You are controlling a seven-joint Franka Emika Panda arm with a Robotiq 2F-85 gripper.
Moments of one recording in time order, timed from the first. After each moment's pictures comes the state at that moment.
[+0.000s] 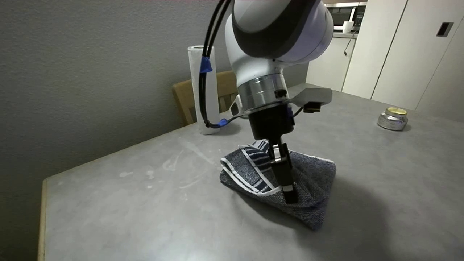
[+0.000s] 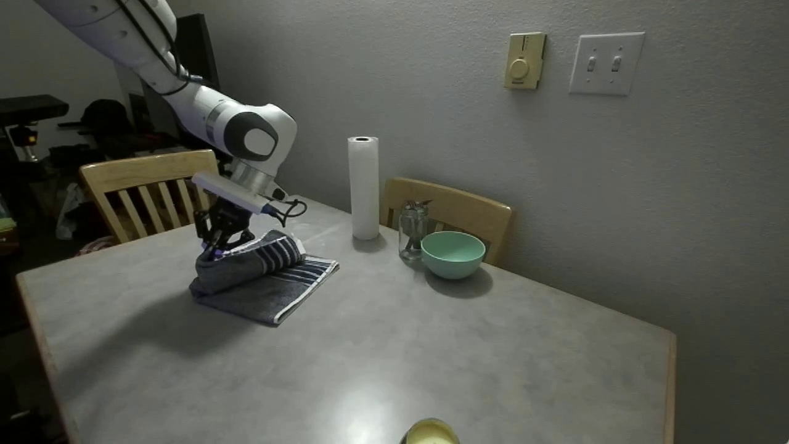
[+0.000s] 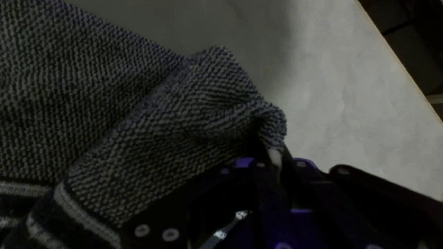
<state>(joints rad) 0.12 0.73 0.24 -1.62 0.16 1.85 -0.46</state>
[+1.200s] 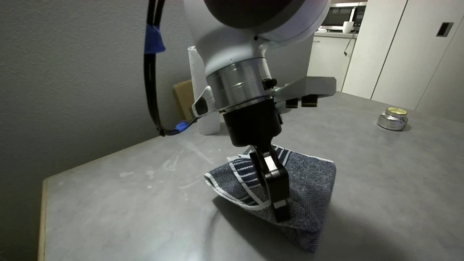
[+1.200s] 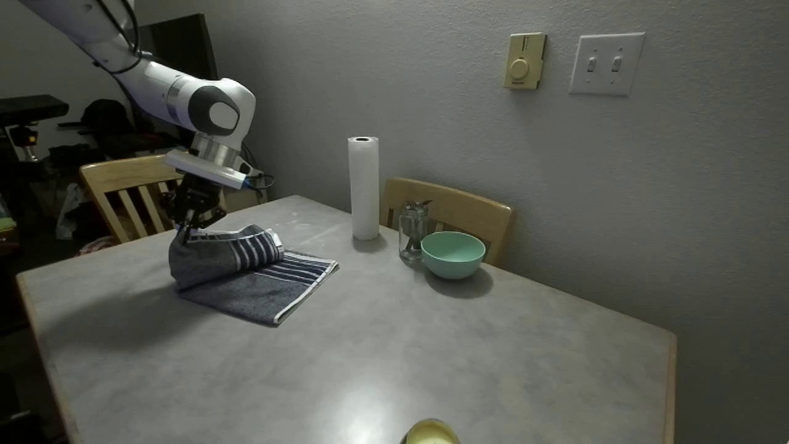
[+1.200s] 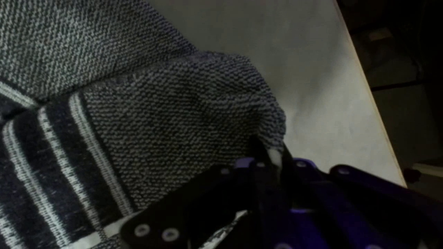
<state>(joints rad) 0.20 0.67 0.31 -1.63 0.08 1.84 -0.59</state>
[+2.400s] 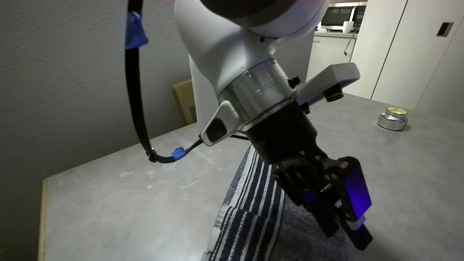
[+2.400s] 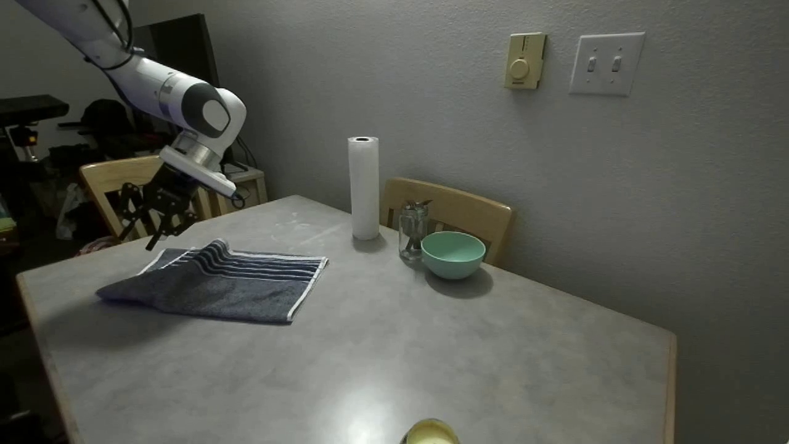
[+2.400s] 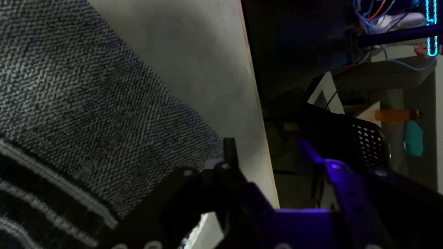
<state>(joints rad) 0.20 0.67 0.34 -1.62 0.08 1.55 -0.87</state>
